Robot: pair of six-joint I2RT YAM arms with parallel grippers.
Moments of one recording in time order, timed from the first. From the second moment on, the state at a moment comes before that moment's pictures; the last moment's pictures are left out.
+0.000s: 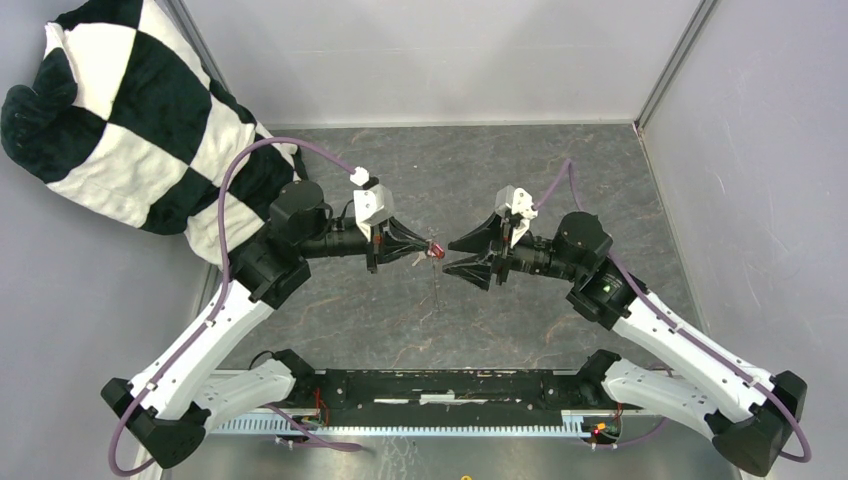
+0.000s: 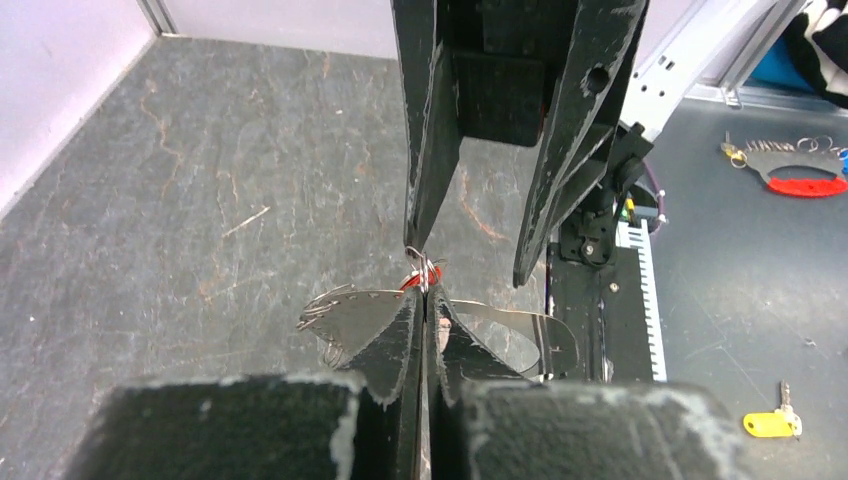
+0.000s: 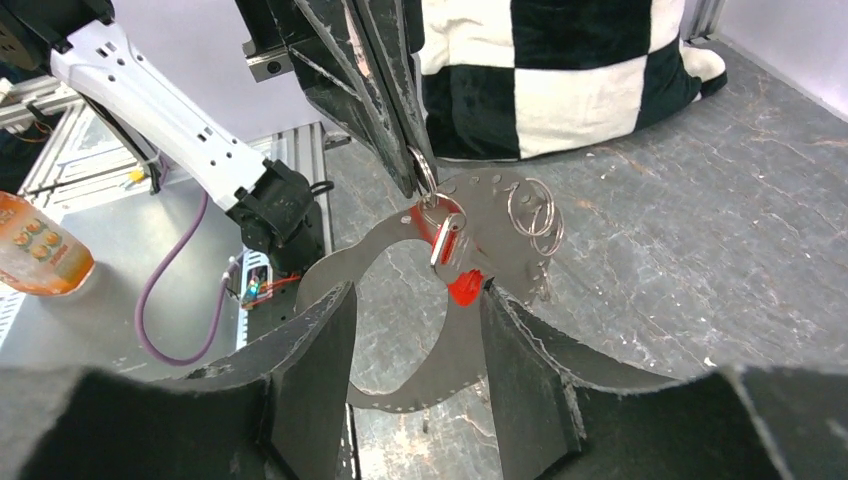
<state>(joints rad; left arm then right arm) -0.65 0.96 1.09 -0.31 0.76 0.13 0.76 0.90 0.84 0.07 -0.58 0.14</state>
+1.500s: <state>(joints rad) -0.65 0.93 1.04 -0.25 0.76 0.09 0.76 0.93 0.77 0.21 -0.55 0.27</state>
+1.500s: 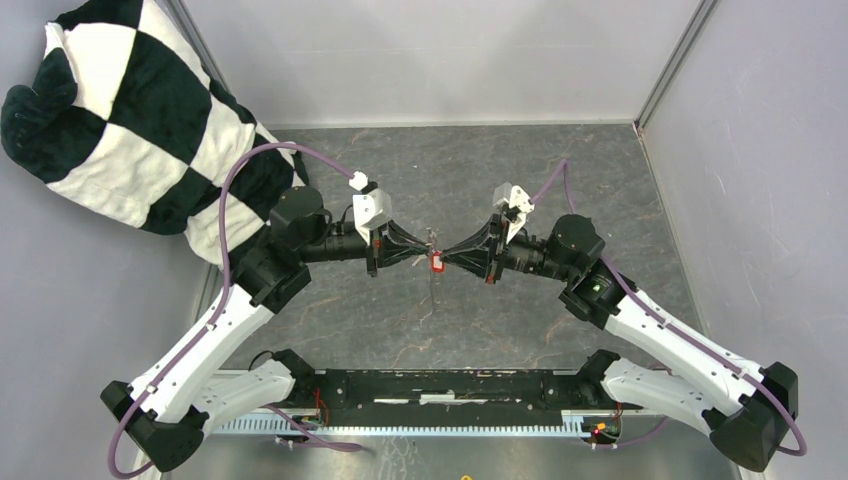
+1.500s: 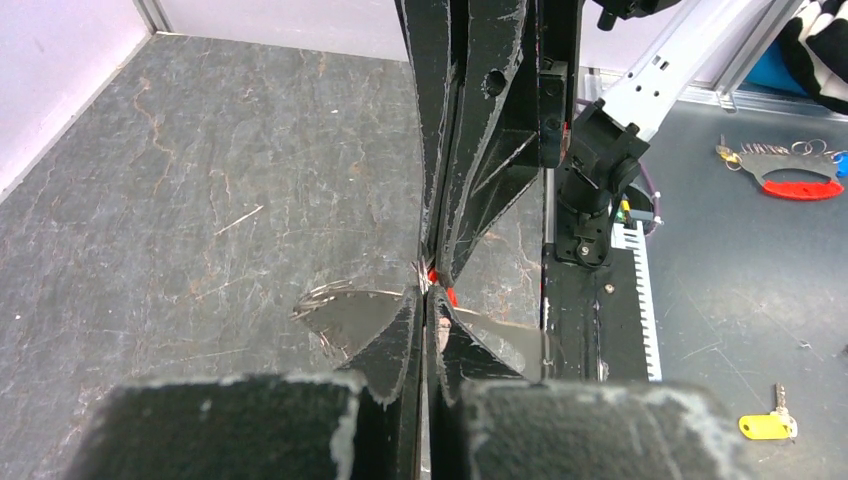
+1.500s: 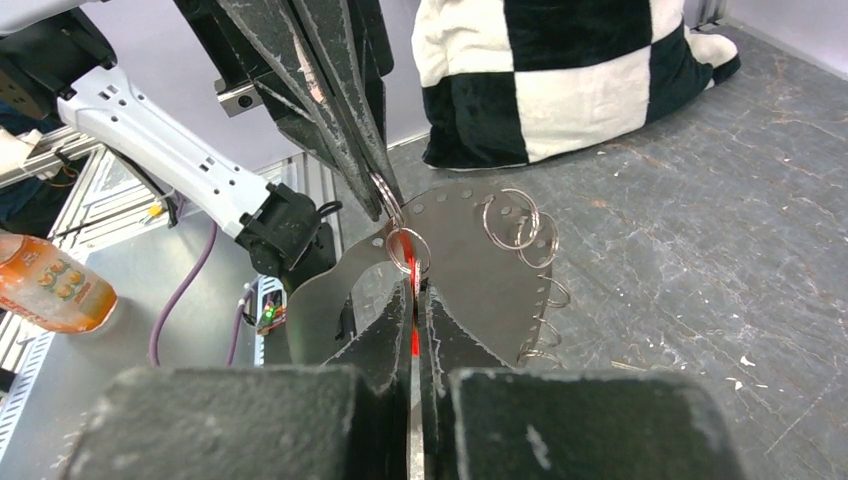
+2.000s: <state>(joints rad) -0.65 0.93 1.04 -0.25 0.76 0.10 0.76 1.00 0.93 0.02 -0.66 0.16</state>
